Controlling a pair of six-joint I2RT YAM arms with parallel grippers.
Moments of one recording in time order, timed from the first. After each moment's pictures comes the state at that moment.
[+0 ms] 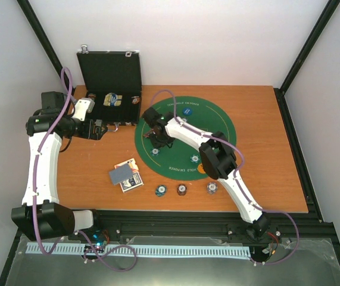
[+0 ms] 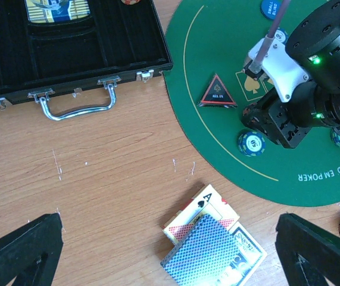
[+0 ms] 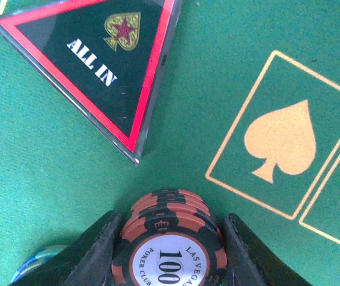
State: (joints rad) left arm 0.17 1.27 1.41 -1.12 0.42 0.27; right arm 0.78 2.45 2.13 -0.95 0.09 0.27
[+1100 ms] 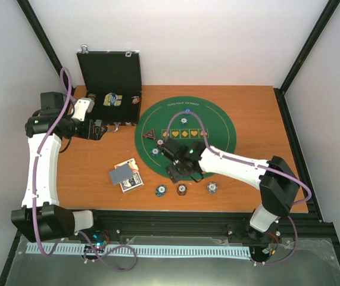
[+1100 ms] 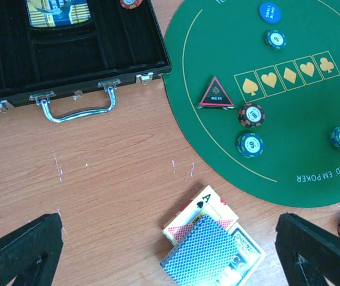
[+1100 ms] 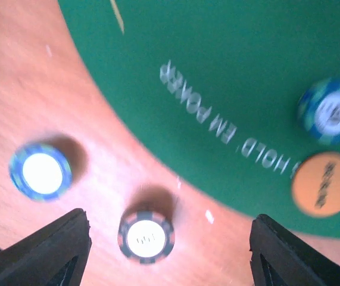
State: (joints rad) left arm 0.17 1.26 1.41 -1.12 0.42 0.27; right arm 0.96 1.66 1.30 -0.89 0.15 0.38
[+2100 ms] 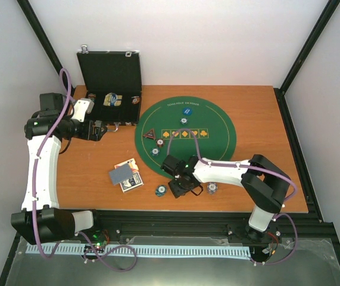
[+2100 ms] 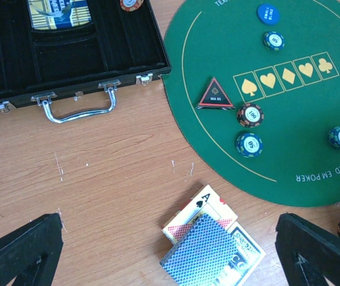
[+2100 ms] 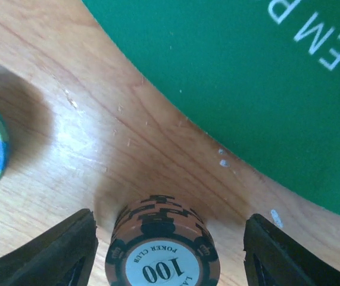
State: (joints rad) left arm 0.17 1.24 1.40 -1.12 0.42 0.27; right arm 1.03 1.72 1.03 -0.69 0.06 0.48
